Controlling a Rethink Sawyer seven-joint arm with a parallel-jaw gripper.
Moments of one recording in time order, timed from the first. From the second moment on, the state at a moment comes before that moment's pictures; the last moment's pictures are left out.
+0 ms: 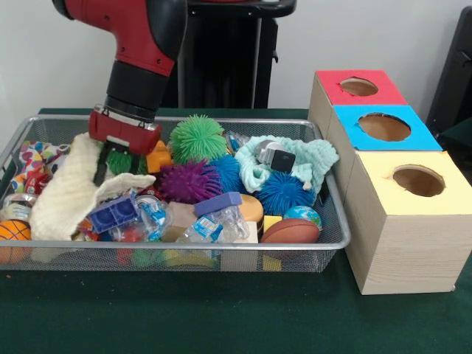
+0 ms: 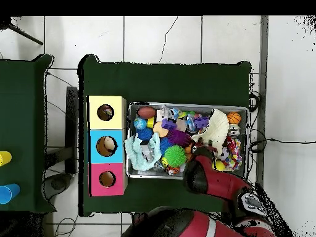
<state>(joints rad) -0.40 -0.38 -0.22 1.77 -0.25 -0.36 1.76</state>
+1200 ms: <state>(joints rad) -0.22 -0.60 -0.31 1.78 -0.27 -0.17 1.76</state>
